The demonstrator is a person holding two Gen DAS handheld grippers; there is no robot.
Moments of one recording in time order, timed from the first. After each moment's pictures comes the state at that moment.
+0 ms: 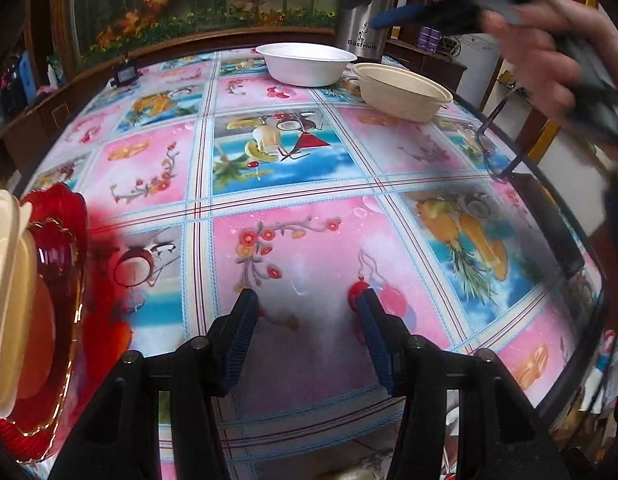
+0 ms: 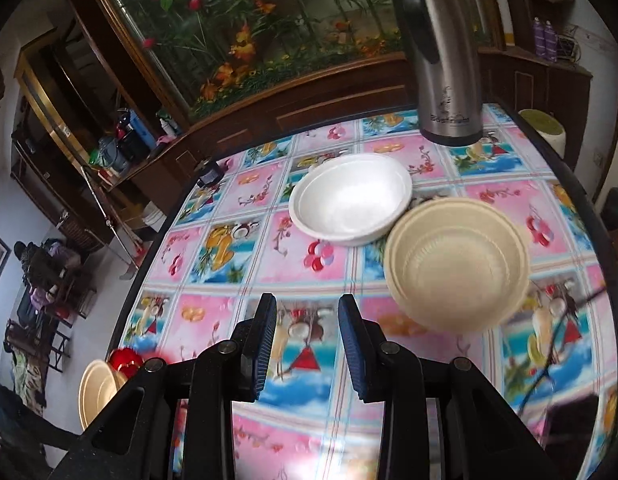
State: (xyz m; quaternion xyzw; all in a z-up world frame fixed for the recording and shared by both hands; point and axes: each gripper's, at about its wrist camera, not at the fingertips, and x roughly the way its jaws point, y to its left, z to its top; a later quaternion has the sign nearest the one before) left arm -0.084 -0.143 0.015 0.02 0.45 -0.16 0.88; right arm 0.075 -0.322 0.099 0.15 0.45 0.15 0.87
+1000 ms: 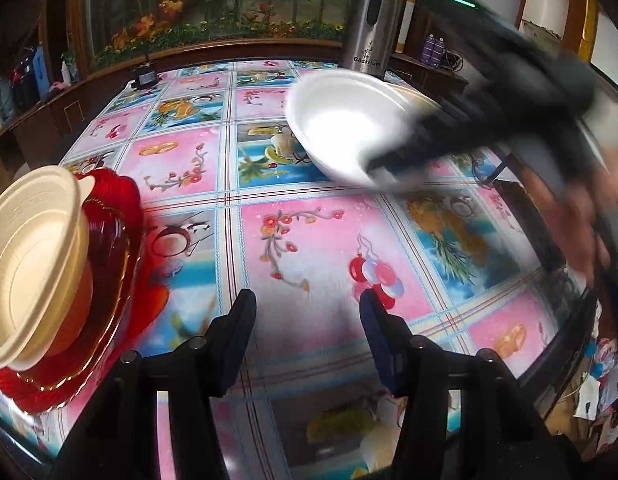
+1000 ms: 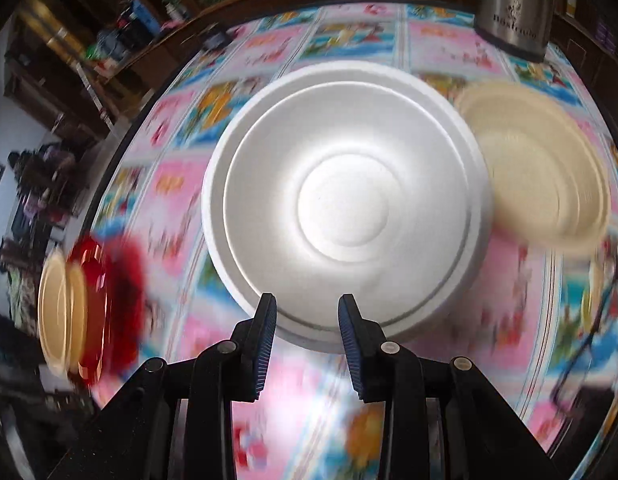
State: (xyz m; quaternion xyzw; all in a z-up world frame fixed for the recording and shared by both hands) left arm -0.119 -0.122 0.041 0.01 0.43 -0.15 0.89; right arm 0.009 -0.278 0.017 0.05 0.59 0.22 0.78
